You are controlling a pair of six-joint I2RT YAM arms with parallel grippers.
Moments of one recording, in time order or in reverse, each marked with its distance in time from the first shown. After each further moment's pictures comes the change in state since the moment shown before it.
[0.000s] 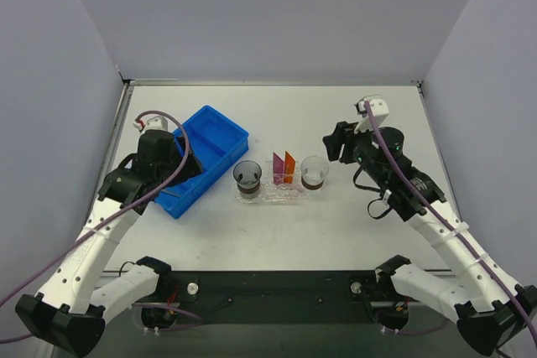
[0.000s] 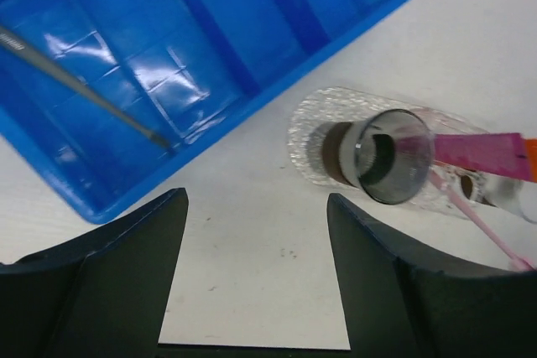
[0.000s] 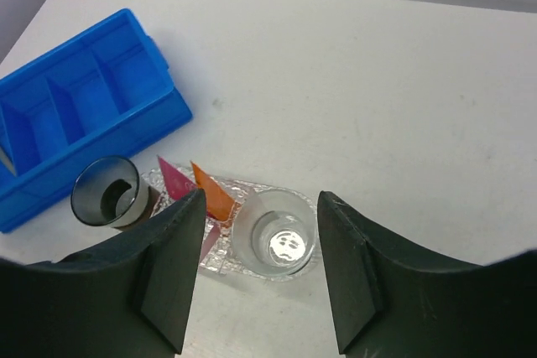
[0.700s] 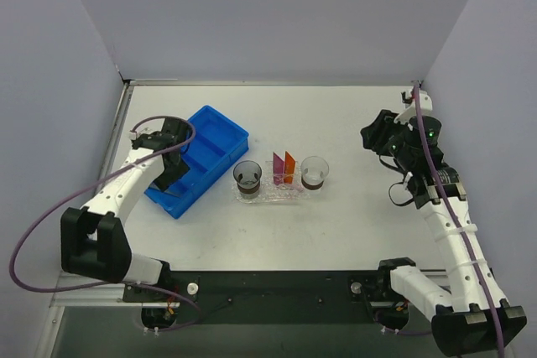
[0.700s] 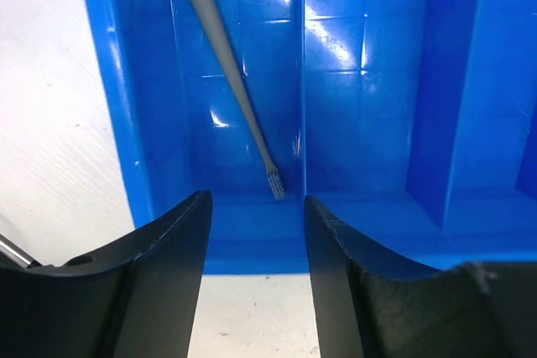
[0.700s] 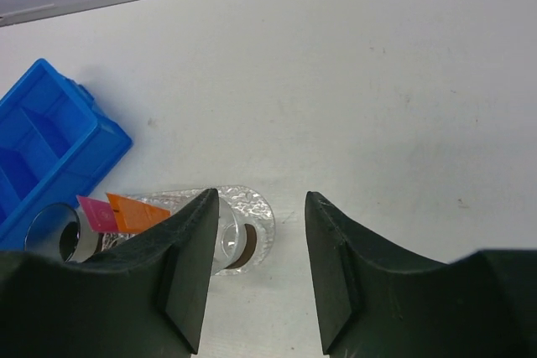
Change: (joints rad) left arm 0.146 0.426 0.058 -0.190 -0.285 -0.313; right arm -0.398 0.006 0.073 -0.151 -0.185 0.083
